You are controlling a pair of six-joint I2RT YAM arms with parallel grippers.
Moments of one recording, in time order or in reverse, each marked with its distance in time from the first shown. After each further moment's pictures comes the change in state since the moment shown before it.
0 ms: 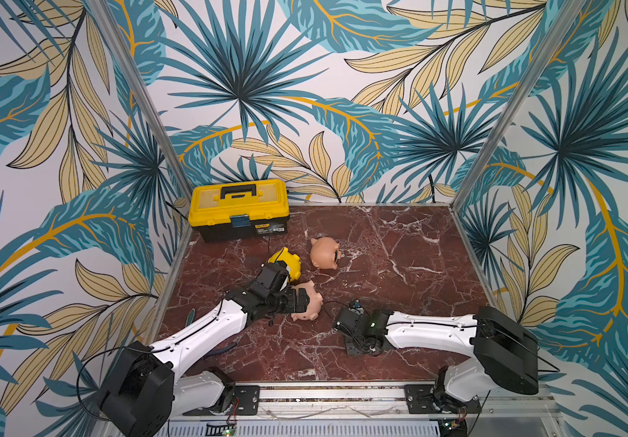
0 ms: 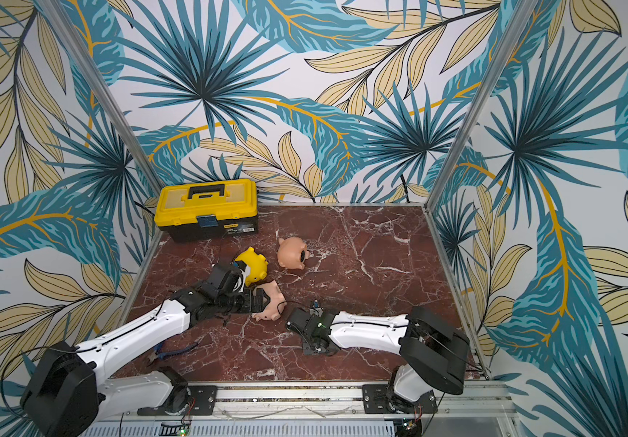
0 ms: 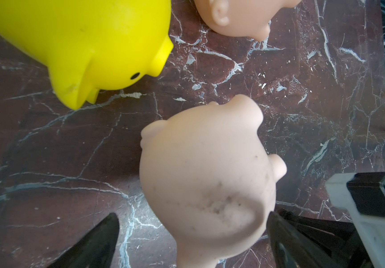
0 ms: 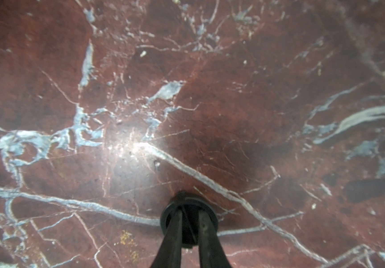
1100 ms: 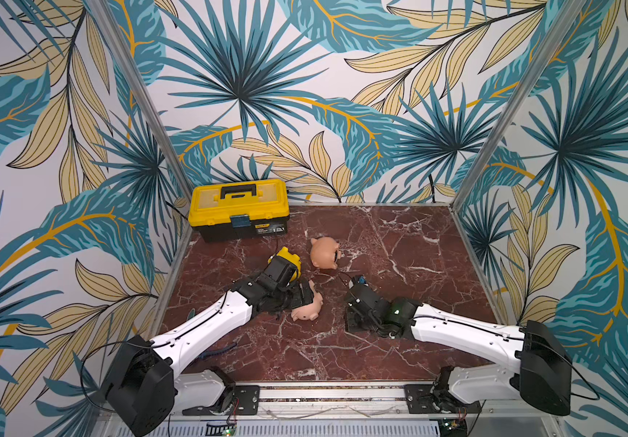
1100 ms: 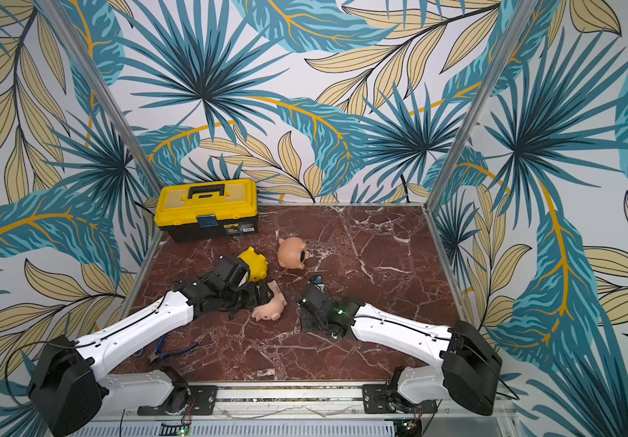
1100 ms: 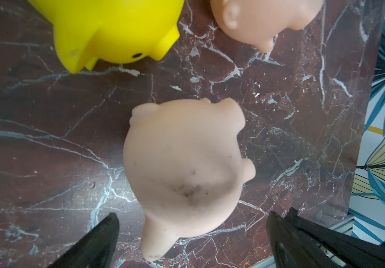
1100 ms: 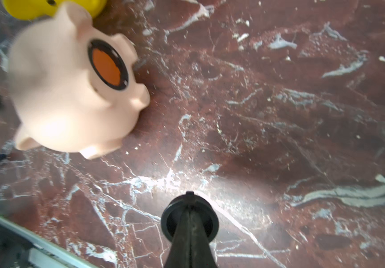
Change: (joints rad) left arm -0.061 0.066 0.149 -0.169 -0.030 -0.290; right arm -0.134 -0.214 0.050 0.116 -0.005 -0.170
